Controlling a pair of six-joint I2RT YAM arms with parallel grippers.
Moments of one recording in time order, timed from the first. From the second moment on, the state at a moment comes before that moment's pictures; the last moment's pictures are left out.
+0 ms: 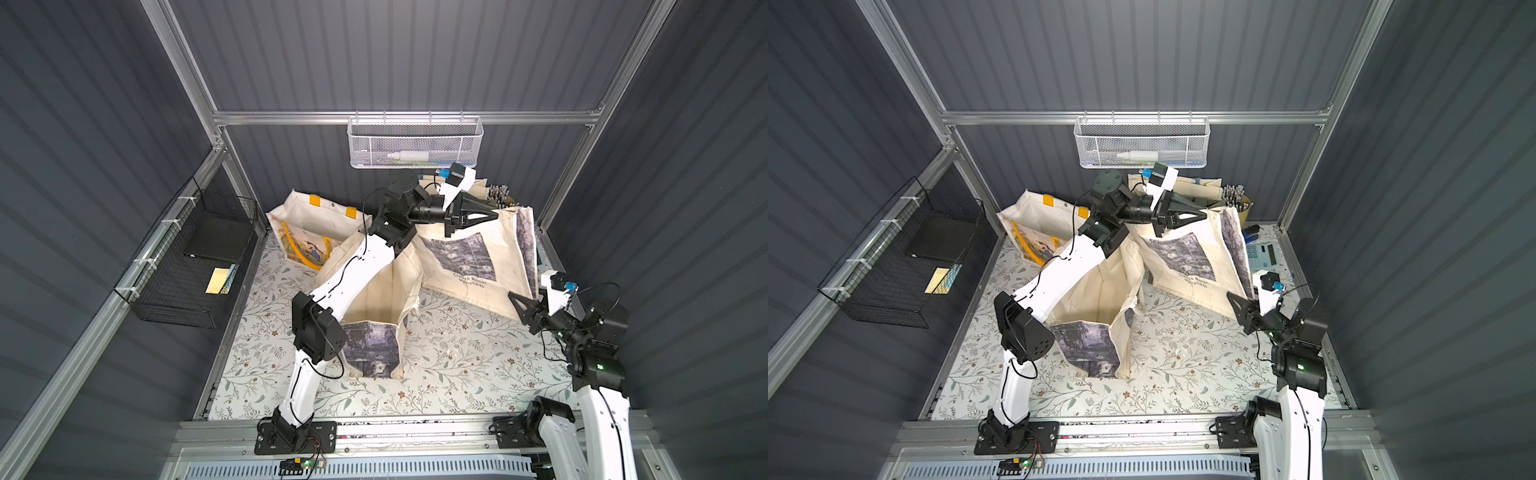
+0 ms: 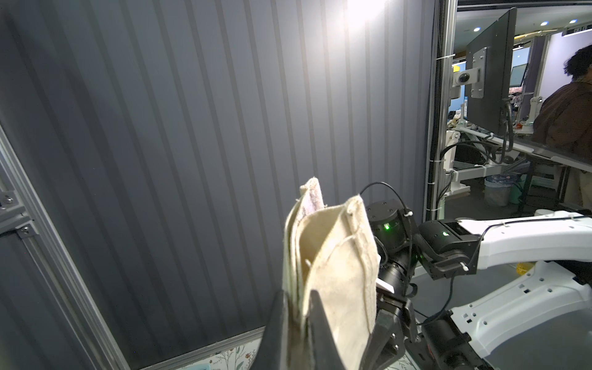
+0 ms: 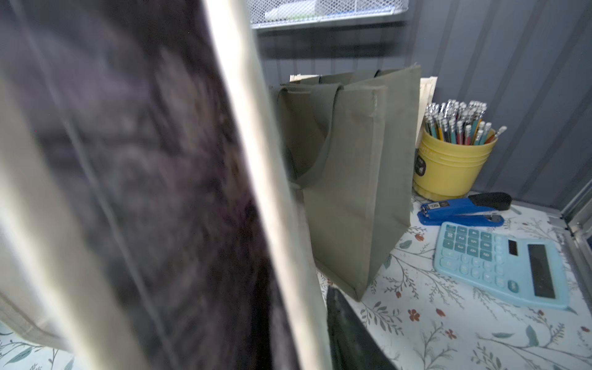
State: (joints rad) left arm -0.70 2.14 2.31 0.21 1.15 -0.20; right arm -0.27 0.62 0.63 -0.26 -0.87 -0.11
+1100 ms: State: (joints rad) left arm -0.85 2.14 2.31 -0.12 0.97 0.15; right arm -0.27 0.75 0.80 0.00 -0.95 0.02
